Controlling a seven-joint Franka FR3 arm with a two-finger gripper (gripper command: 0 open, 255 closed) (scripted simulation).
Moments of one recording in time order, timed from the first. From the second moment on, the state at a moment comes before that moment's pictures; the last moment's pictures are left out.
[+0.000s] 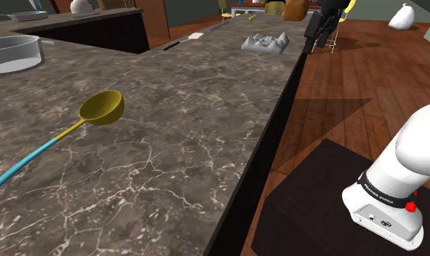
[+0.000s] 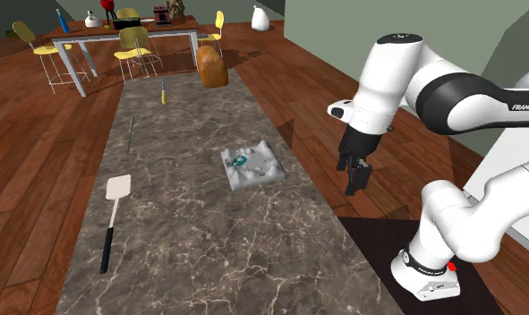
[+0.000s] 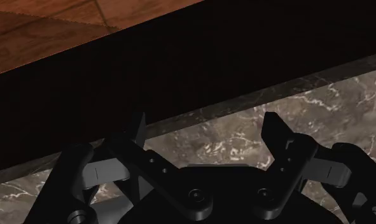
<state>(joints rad) -0.02 -0.74 0.01 -2.27 0.04 1.62 -0.05</state>
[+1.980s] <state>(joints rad) -0.33 -0.43 0.04 -2.23 0.29 2.20 0.87</state>
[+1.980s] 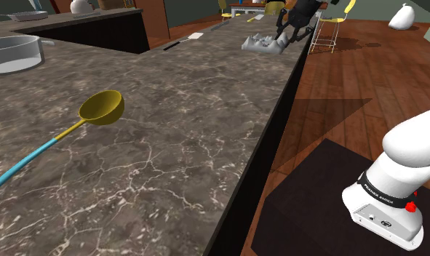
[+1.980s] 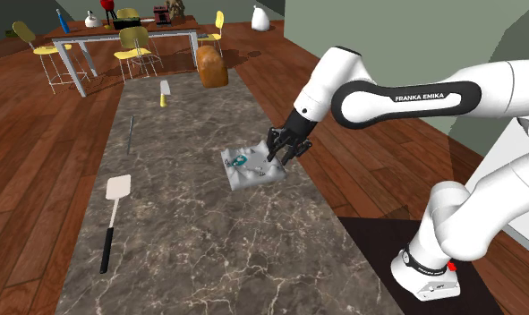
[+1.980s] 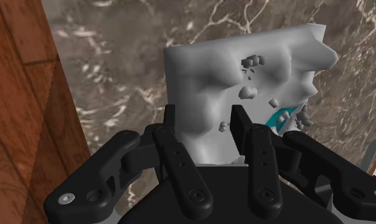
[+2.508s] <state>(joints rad) -0.33 -0.43 0.04 -2.22 0.29 2.20 0.87</state>
